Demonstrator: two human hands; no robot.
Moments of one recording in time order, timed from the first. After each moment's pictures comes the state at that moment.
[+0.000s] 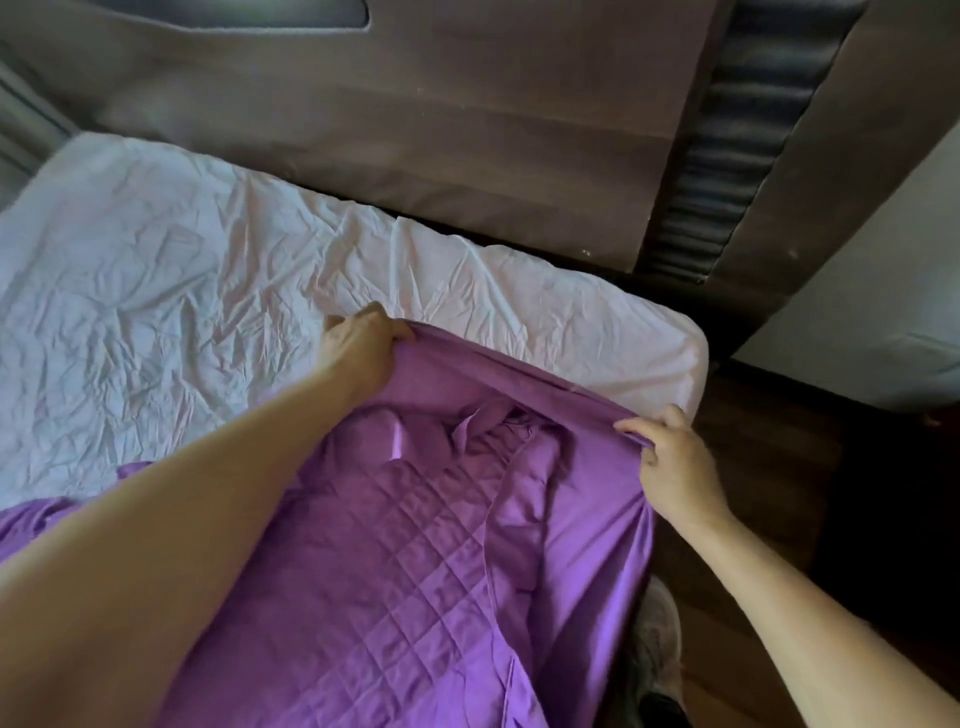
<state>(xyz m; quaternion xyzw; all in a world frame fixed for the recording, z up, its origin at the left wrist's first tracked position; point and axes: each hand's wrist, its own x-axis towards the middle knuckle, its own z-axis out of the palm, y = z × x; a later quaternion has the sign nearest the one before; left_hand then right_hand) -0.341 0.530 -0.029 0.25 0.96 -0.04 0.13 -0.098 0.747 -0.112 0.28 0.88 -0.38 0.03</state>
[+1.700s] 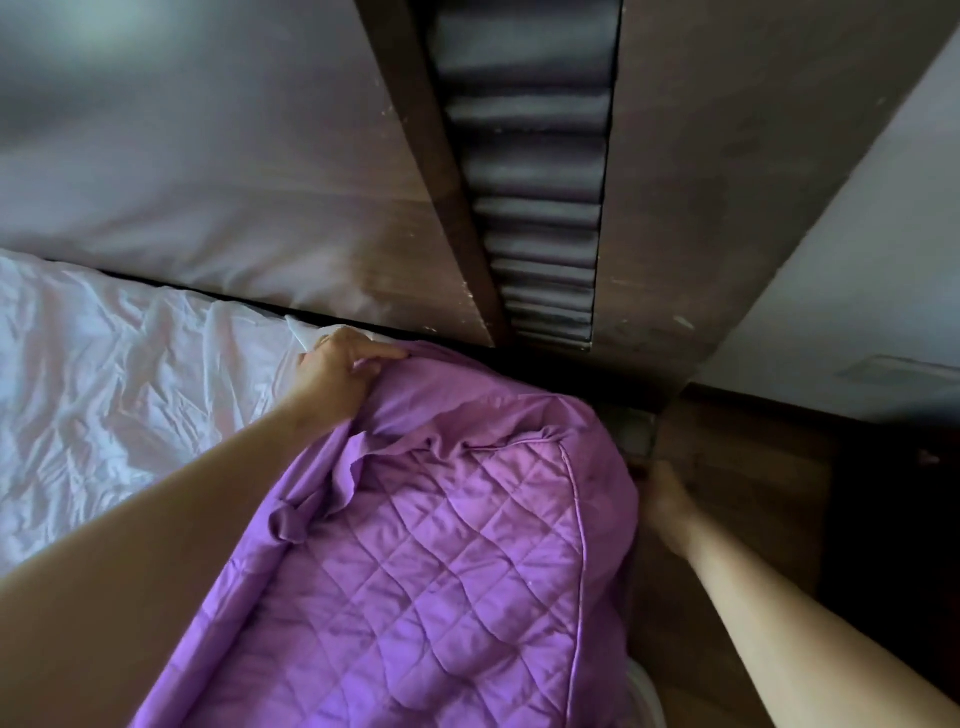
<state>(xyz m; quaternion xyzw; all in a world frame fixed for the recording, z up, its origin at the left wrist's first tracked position) -0.410 0.724 -0.158 0.28 0.94 0.11 0.14 -0.152 0.918 -0.274 0.50 0.56 -0.65 0.09</state>
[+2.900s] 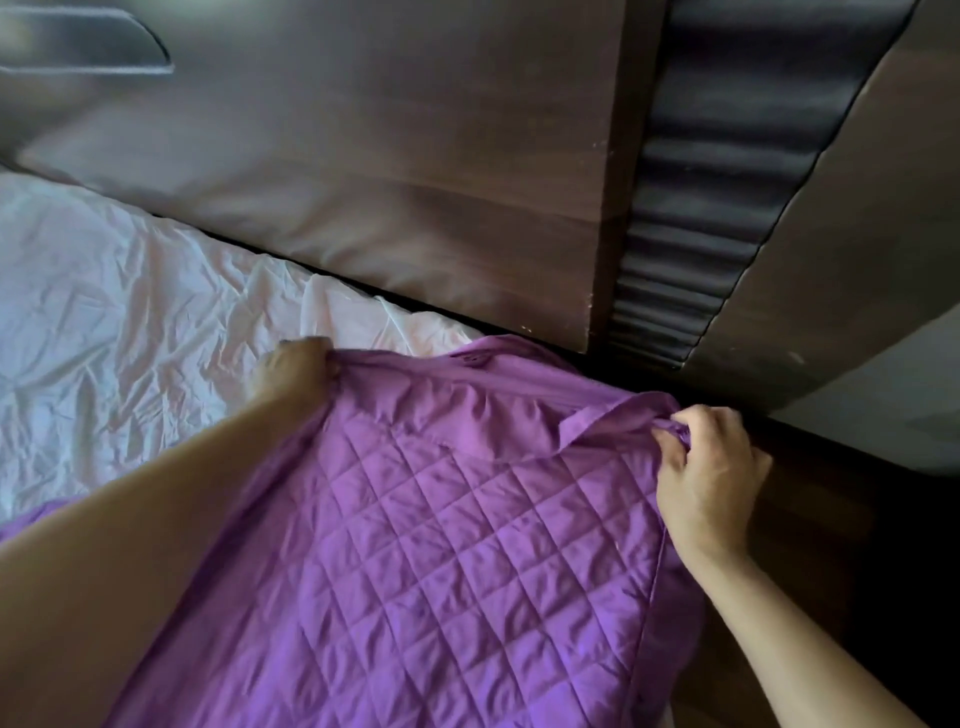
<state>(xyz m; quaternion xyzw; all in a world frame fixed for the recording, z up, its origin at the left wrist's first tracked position) -0.450 0.620 -0.110 0.13 0.98 -0.04 0.13 -0.186 0.879 -0.186 0.39 0.87 -0.25 -0.14</state>
